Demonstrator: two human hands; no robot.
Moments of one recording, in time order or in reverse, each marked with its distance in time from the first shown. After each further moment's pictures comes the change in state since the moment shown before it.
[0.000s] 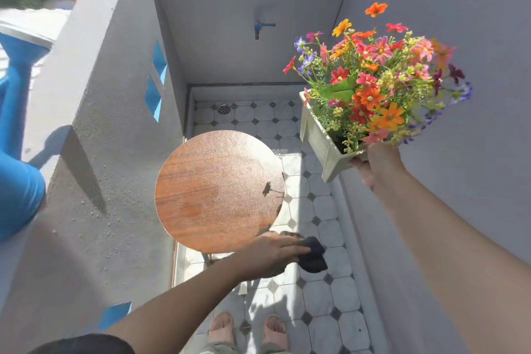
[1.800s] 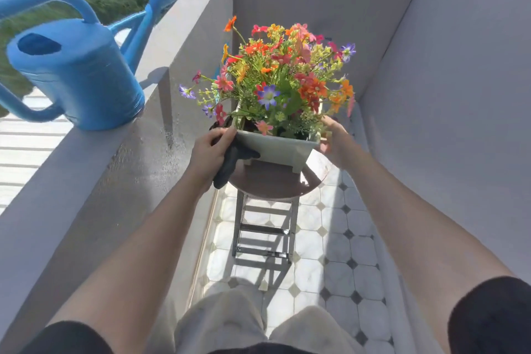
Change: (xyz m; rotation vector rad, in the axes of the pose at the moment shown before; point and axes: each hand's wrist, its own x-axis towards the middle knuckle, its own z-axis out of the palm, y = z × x) left_hand -0.124 -0.017 -0.114 -0.716 1.026 -0.795; right_hand -0.059 0.114 0.085 -0.252 -0.657 -0.083
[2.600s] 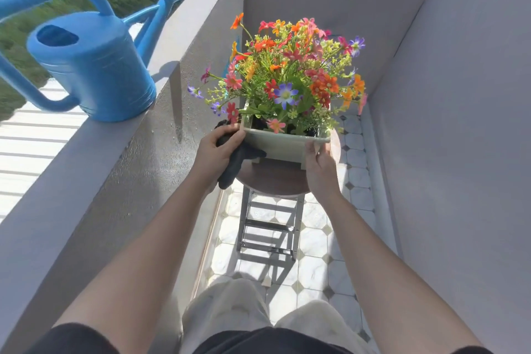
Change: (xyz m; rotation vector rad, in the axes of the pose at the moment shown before) left_hand -0.019 0.011 0.000 -0.077 0.029 -0.069; right_hand -0.024 0.069 0.020 -0.600 0.174 -0.308
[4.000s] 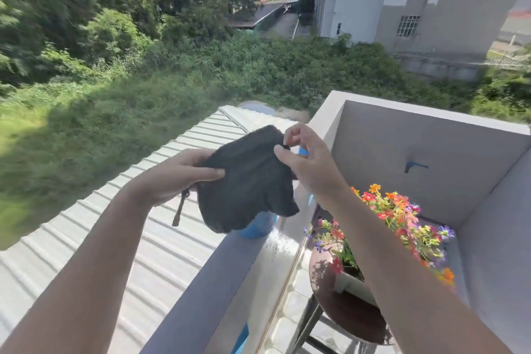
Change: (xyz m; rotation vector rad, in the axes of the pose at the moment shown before) left_hand -0.066 0.285 -0.218 0.295 -0.172 0.036; right_hand -0.054 -0.366 0.027 0.410 -0.488 -0.591
